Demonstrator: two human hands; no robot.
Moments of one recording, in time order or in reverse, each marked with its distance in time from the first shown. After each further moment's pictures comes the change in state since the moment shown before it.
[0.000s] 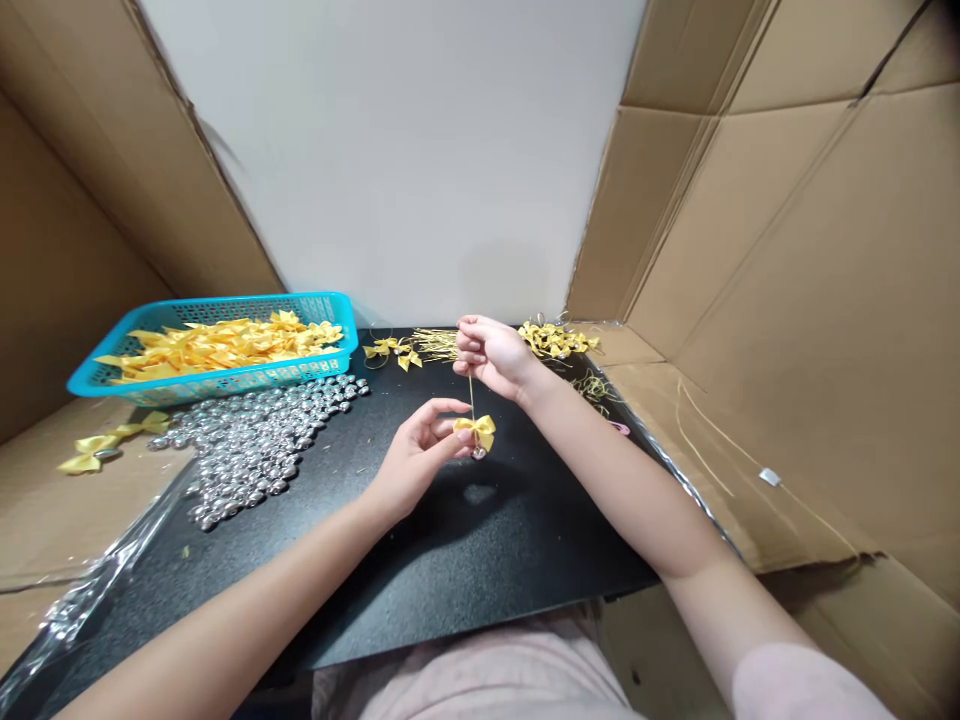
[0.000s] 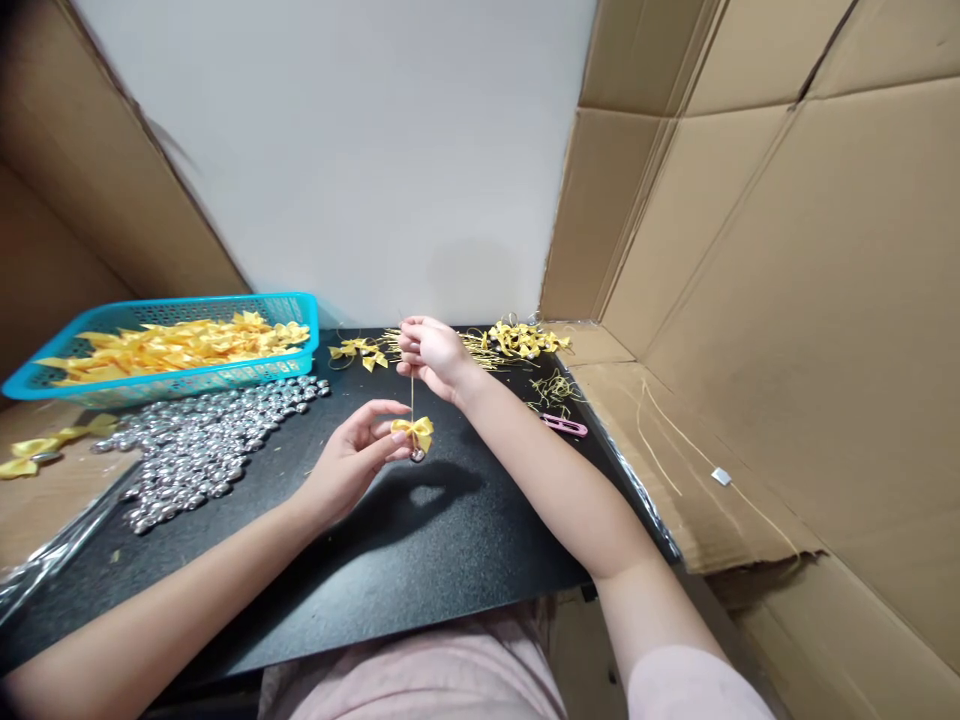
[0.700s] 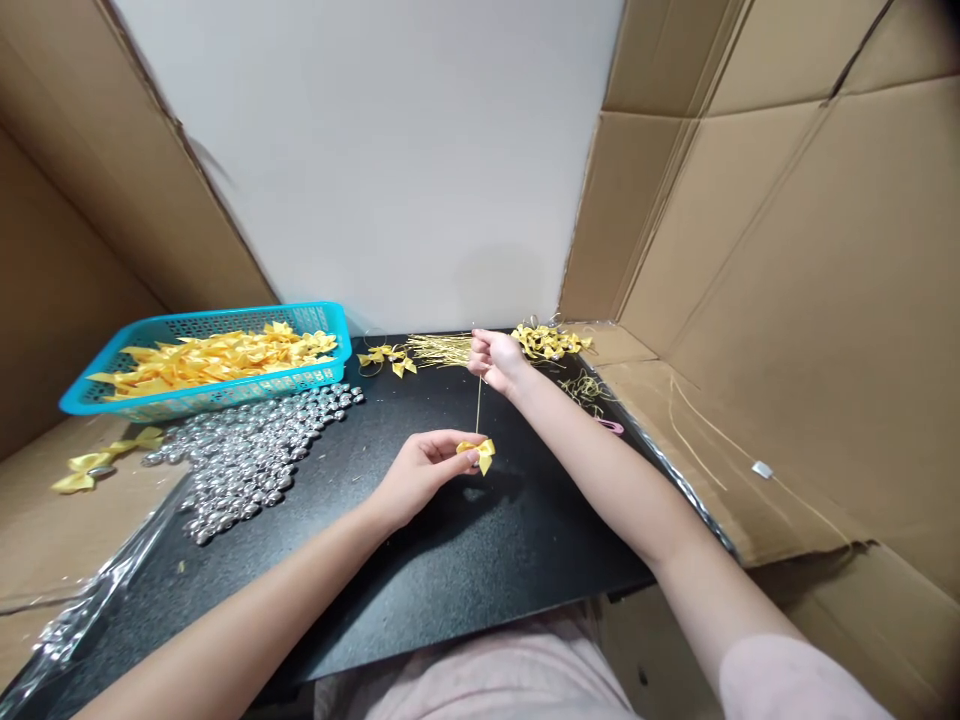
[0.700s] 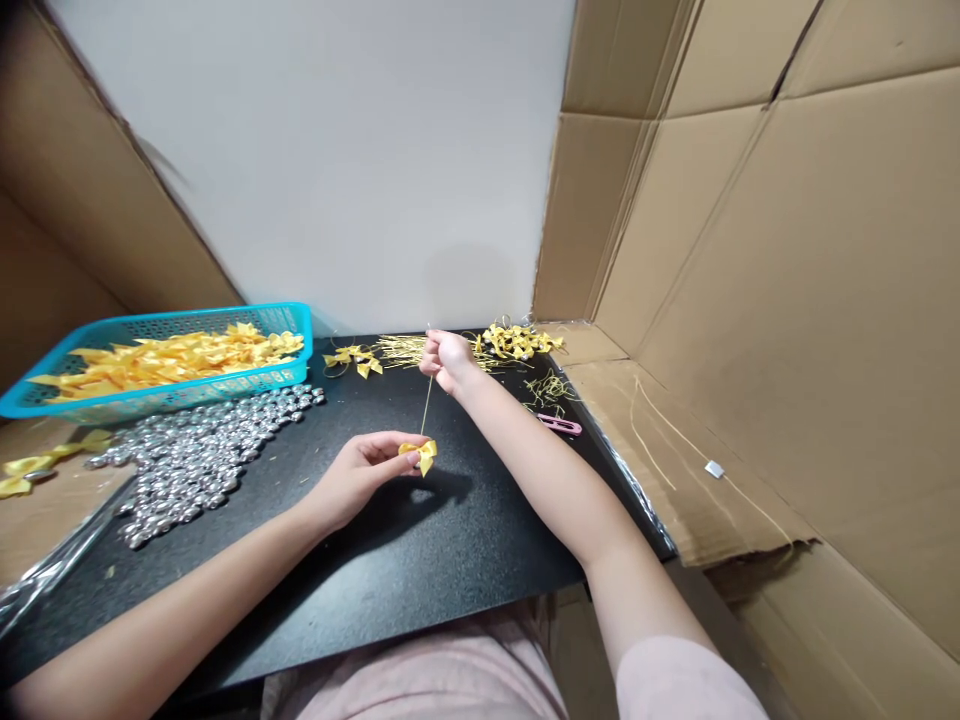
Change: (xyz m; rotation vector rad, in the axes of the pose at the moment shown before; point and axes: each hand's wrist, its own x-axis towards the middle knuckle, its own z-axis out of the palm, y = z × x) left_hand 0.001 -0.006 0.002 0.148 -0.016 -0.183; right_hand 0.036 0.014 -0.035 0.023 0.202 -0.008
